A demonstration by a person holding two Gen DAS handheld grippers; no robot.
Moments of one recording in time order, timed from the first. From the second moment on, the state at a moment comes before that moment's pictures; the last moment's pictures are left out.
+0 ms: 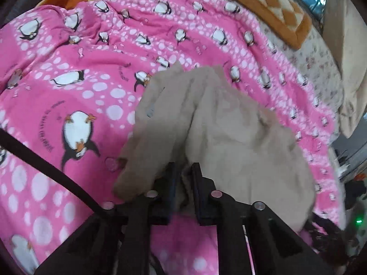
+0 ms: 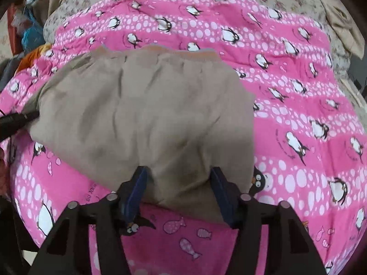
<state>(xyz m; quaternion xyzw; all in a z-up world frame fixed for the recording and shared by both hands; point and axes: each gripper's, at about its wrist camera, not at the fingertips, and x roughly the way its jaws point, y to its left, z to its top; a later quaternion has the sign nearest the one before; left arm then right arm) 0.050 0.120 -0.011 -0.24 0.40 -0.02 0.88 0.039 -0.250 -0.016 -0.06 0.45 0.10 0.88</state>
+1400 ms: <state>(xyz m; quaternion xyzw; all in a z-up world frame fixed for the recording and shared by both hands) 0.095 0.138 -0.034 -0.38 0.38 -0.02 0.84 0.036 -0.240 -0.003 -0.06 0.45 0.12 0.88</state>
